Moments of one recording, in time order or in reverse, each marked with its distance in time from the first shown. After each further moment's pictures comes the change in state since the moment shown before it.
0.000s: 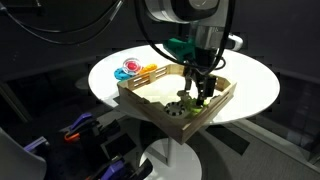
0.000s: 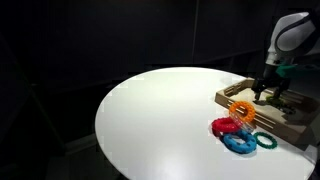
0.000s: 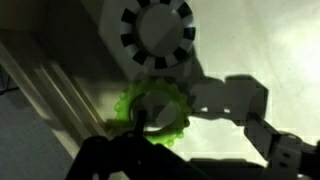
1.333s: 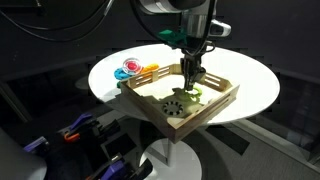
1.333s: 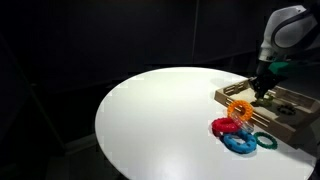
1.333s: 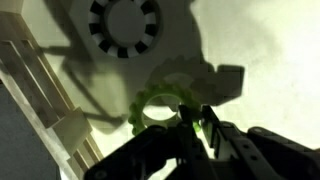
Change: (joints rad) arm 0.076 -0.035 0.005 0.014 -0.049 -0.018 0.094
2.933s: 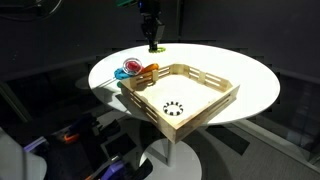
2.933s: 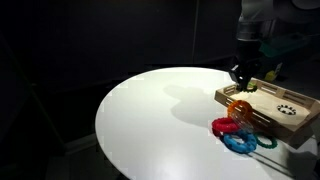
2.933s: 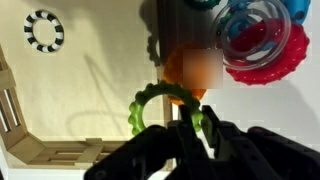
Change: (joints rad) arm 0.152 -0.183 0.245 0.054 -0.106 -0.236 0.118
